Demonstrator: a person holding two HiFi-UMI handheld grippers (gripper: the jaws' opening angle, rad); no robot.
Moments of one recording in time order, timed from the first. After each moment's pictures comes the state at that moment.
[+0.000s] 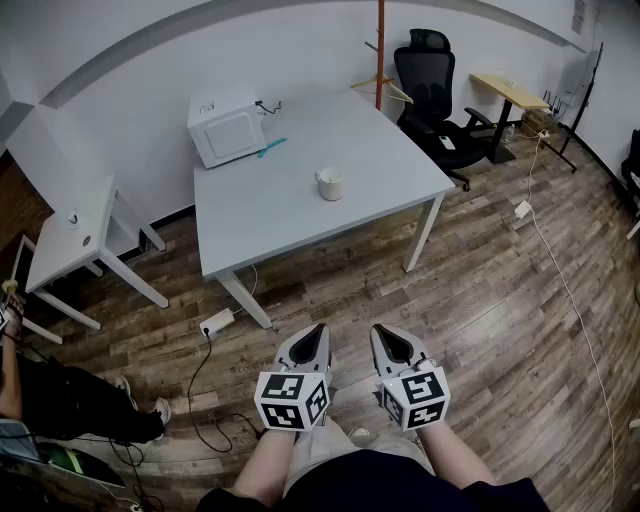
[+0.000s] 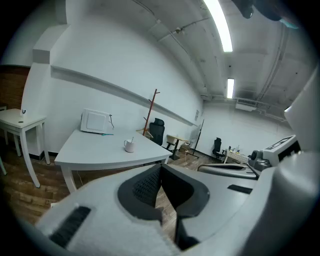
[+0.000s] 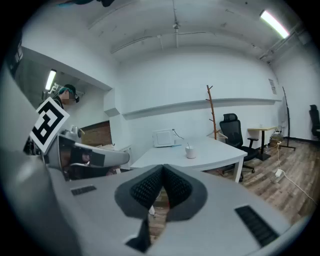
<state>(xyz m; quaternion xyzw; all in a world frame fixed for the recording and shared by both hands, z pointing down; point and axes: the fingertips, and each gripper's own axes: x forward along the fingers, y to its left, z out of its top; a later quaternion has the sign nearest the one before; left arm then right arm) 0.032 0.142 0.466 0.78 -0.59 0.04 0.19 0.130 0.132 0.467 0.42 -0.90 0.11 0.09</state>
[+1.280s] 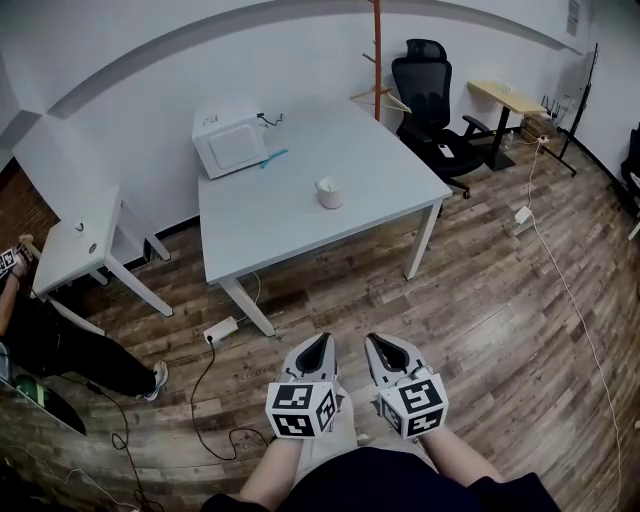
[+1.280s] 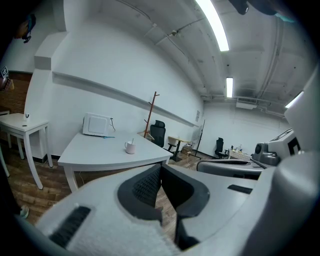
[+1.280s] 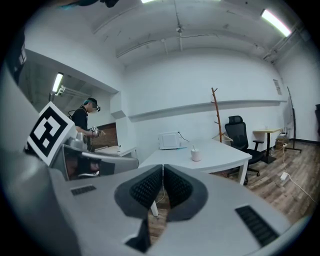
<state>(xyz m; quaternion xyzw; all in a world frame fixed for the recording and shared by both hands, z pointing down) 0.054 0.163 0.467 0.77 -0.61 0.04 0.18 0.134 0.160 0.453 0.39 -0.91 0.10 0.08</state>
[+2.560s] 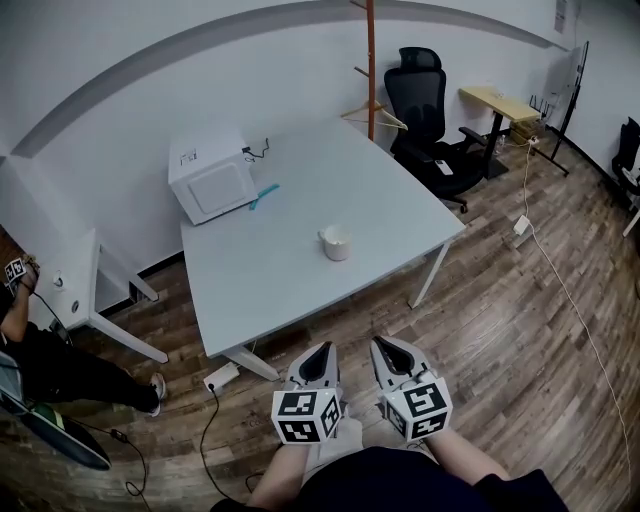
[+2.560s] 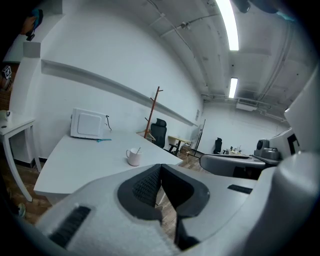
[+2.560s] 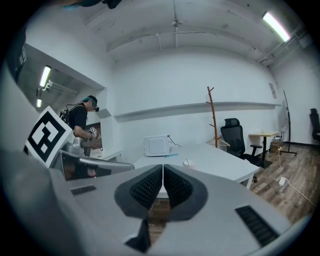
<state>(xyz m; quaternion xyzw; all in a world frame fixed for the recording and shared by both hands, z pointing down) -0.028 -0.022 0.468 0.79 -0.58 0.05 0.20 0.058 -0.025 0.438 0.44 -0.89 0.09 0.08</state>
